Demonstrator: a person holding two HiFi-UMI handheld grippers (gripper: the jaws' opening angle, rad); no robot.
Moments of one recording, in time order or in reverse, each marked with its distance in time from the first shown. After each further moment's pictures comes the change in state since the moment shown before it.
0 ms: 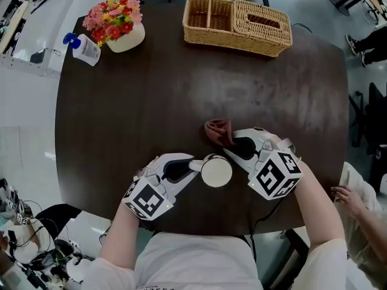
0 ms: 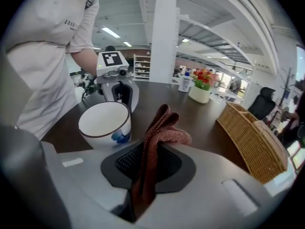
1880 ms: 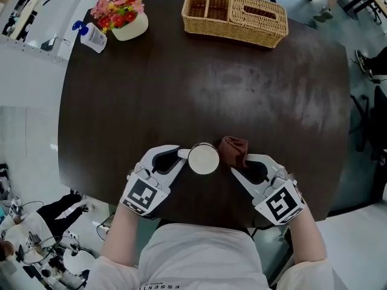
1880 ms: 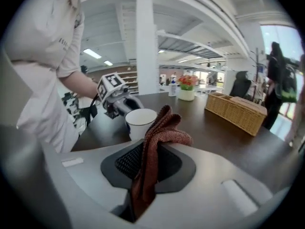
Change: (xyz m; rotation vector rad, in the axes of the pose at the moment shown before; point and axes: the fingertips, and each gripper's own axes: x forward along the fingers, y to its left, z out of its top) left arm -0.019 -0.004 -0.014 -0.099 0.037 0.270; right arm -0.060 0.073 -0.007 0.277 -0.186 -0.103
